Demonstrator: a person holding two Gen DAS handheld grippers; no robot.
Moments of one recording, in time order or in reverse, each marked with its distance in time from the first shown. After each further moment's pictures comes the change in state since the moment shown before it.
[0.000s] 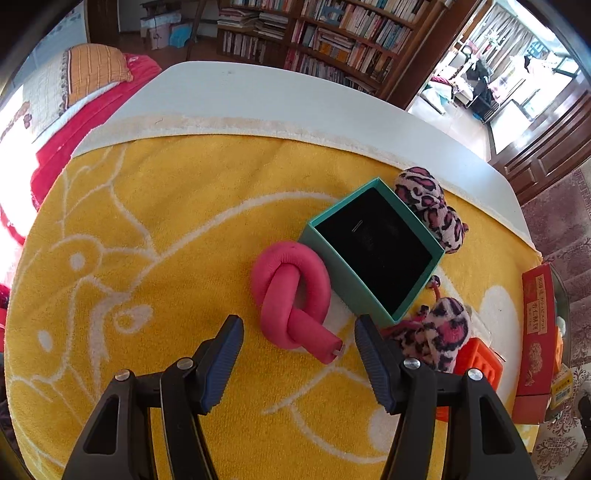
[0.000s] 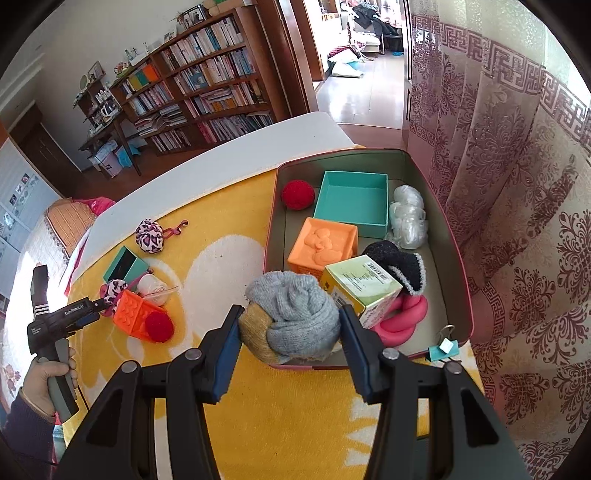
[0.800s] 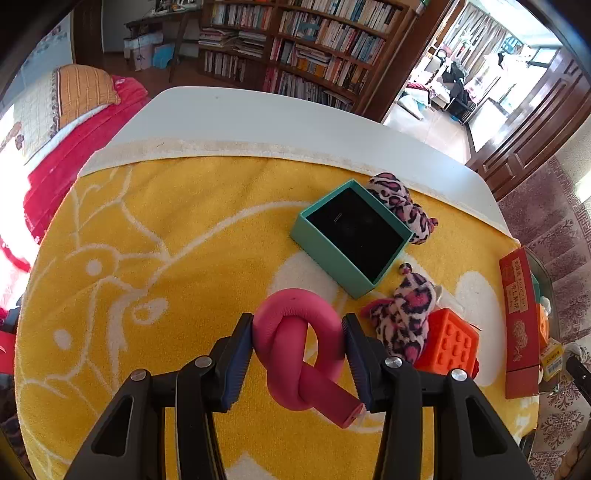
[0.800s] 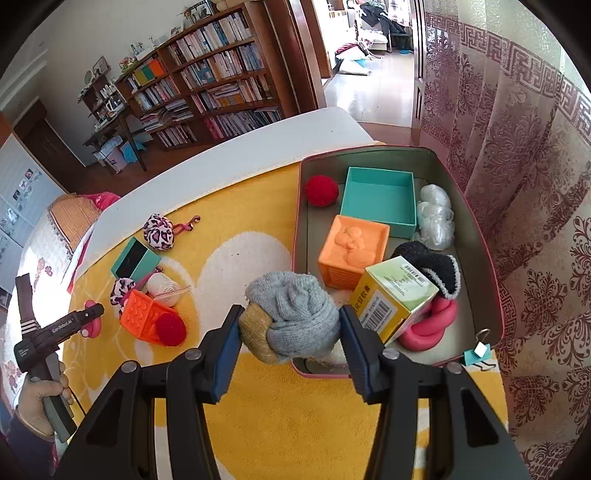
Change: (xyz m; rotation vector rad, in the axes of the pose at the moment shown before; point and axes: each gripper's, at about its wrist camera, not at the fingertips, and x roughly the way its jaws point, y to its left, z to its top) left arm -0.048 -0.003 -0.030 0.068 -0.081 -0.049; right arm 0.013 0.018 0.005 -0.020 0.006 0.029
